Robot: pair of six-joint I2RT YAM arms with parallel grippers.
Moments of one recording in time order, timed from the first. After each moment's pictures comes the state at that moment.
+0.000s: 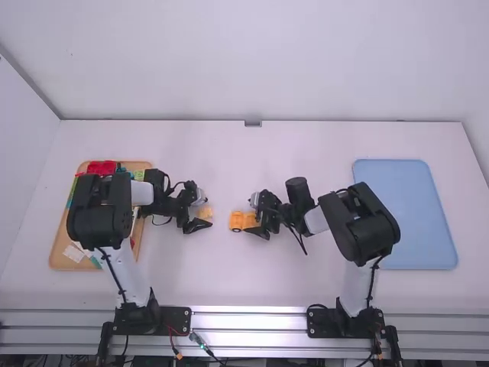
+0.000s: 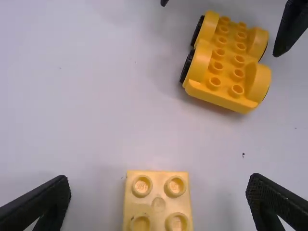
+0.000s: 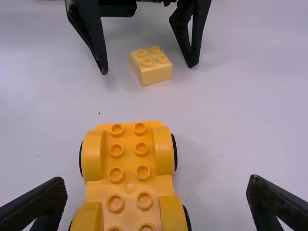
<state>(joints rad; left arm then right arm) 0.13 2.02 0.89 -0.33 0.98 1.29 0.39 2.00 0.67 0.55 -0.89 -0.71</state>
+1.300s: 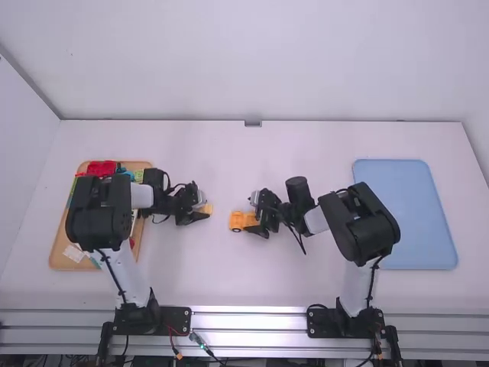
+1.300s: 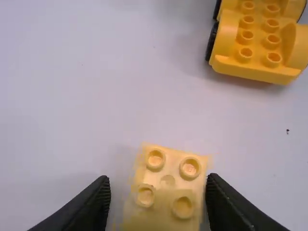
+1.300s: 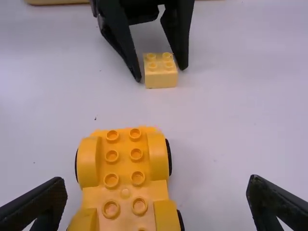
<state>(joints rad) 0.13 2.00 0.85 -0.18 0.91 1.35 0.39 2.00 0.67 0.59 -0.89 -0.68</state>
